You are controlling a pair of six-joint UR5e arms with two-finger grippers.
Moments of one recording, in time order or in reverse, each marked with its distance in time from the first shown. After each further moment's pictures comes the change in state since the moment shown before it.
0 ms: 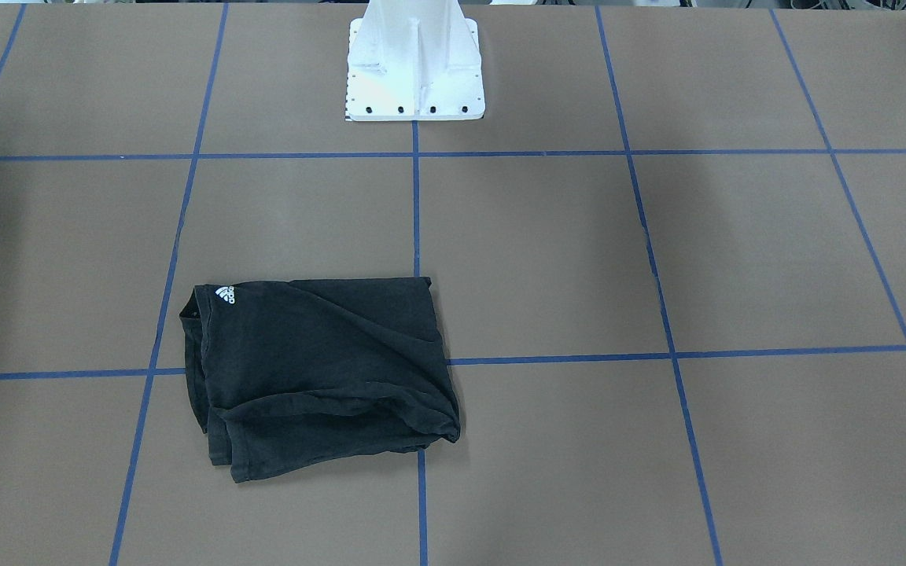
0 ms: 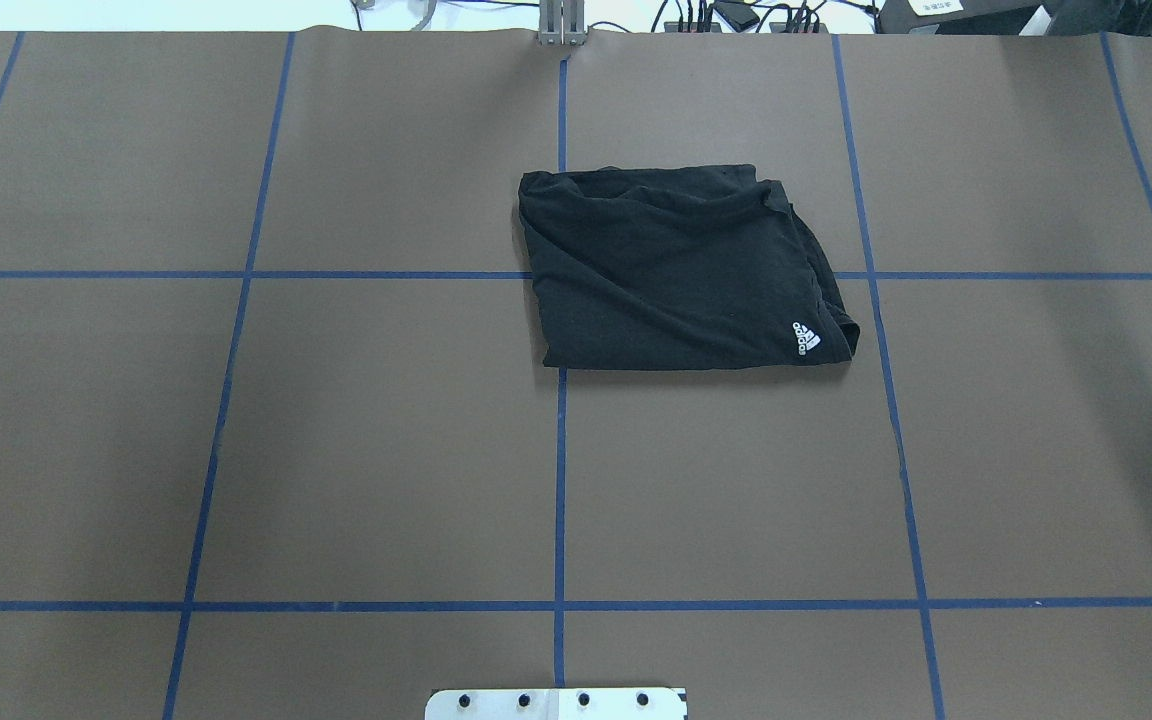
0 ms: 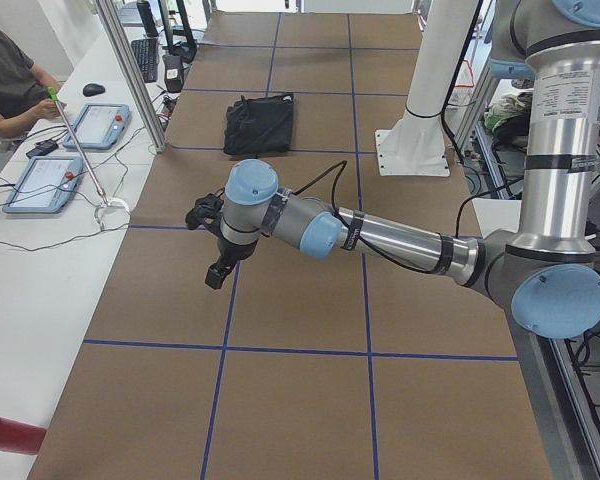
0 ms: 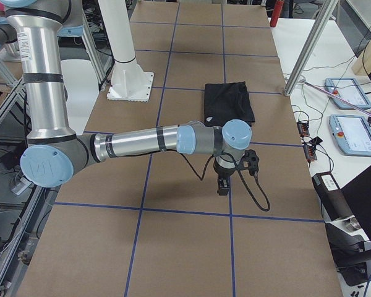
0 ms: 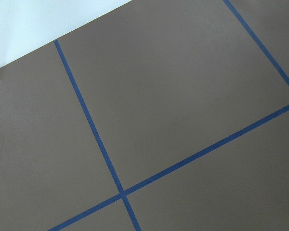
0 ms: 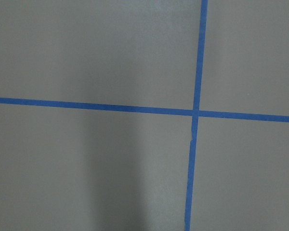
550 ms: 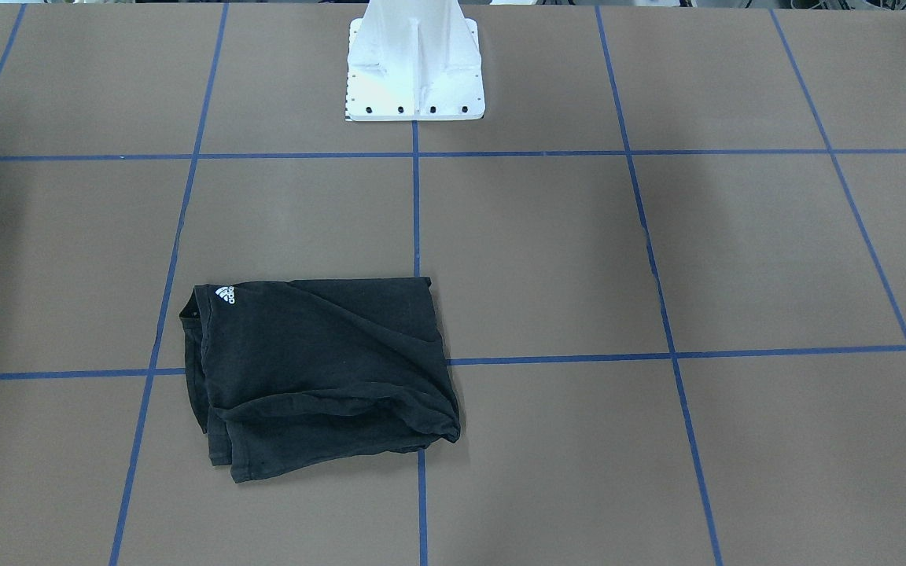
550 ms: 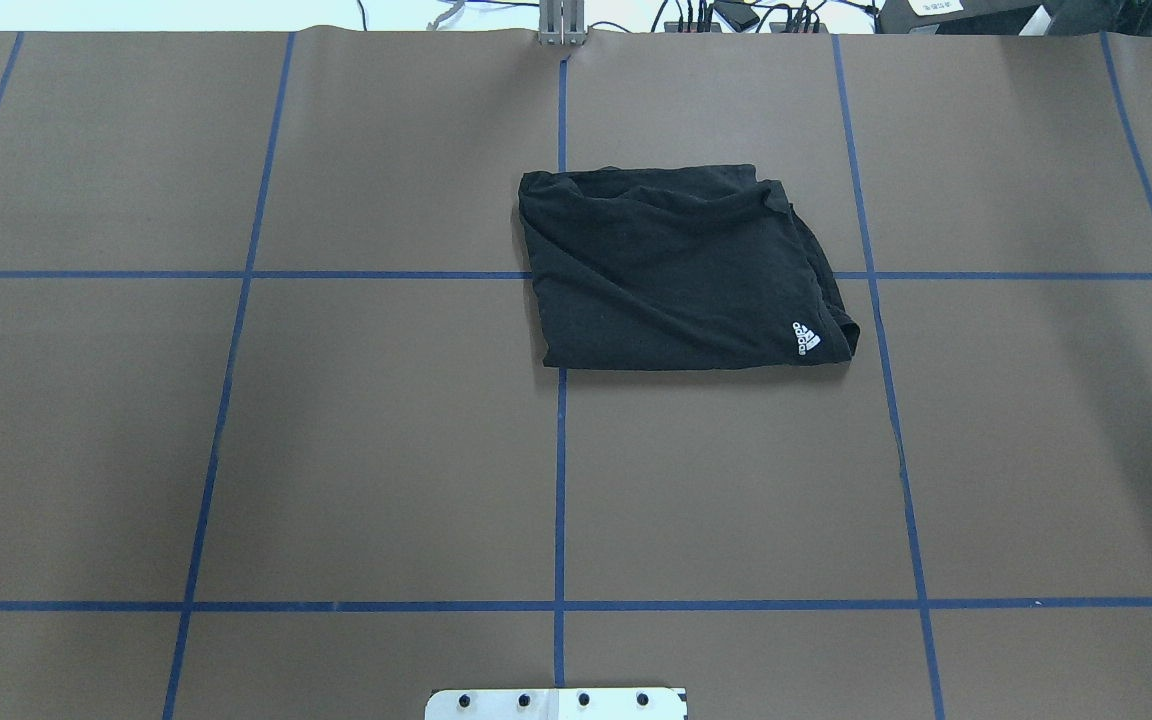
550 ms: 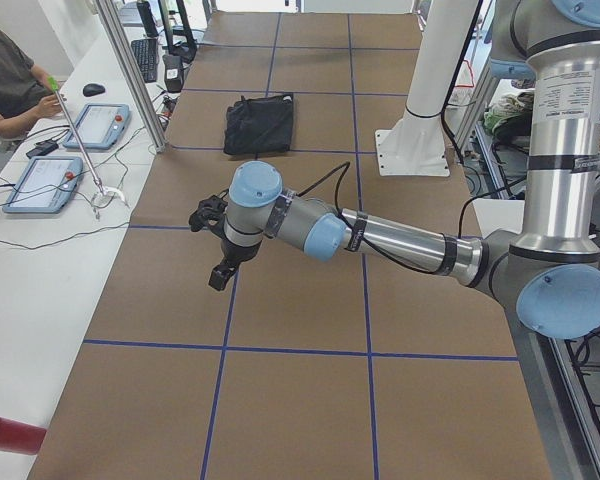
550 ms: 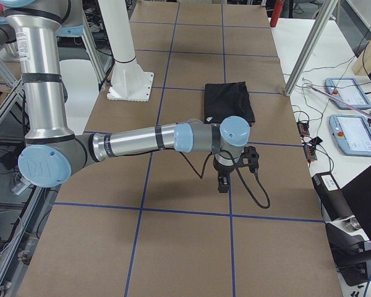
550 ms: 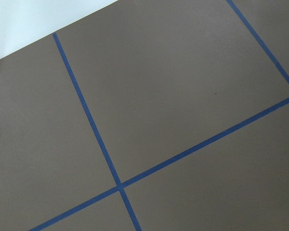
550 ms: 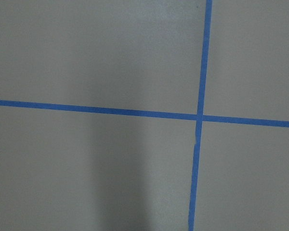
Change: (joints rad) left arm -0.001 0.009 -0.006 -0.002 -0.003 0.001; right arm 0.009 -0.006 0.030 0.009 0.009 0.001
